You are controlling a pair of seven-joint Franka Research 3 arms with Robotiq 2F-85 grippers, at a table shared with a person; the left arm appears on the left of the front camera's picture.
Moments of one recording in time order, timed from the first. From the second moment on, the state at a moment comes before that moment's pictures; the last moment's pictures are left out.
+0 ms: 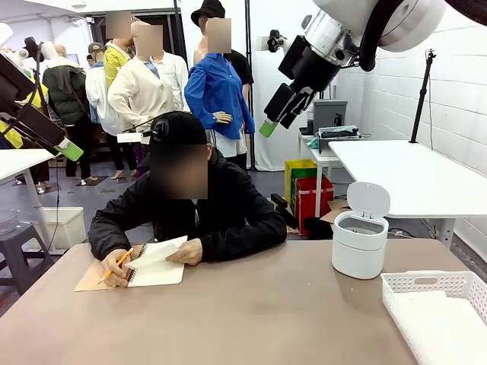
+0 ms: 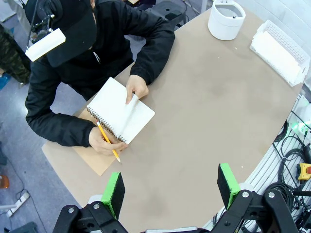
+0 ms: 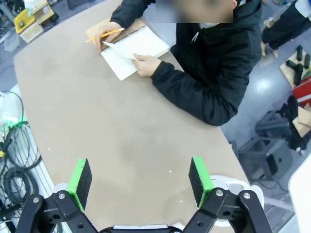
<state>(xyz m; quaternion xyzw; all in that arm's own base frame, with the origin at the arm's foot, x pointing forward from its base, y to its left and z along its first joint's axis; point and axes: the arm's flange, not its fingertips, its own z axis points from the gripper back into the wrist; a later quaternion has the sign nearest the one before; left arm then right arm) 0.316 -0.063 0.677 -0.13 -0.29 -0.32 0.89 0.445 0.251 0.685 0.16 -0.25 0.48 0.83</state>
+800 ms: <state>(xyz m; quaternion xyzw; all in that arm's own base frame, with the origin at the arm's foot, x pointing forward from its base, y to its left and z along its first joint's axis) 0.316 -0.063 0.677 -0.13 -0.29 -0.32 0.89 0.445 0.251 0.685 0.16 -0.25 0.48 0.83</state>
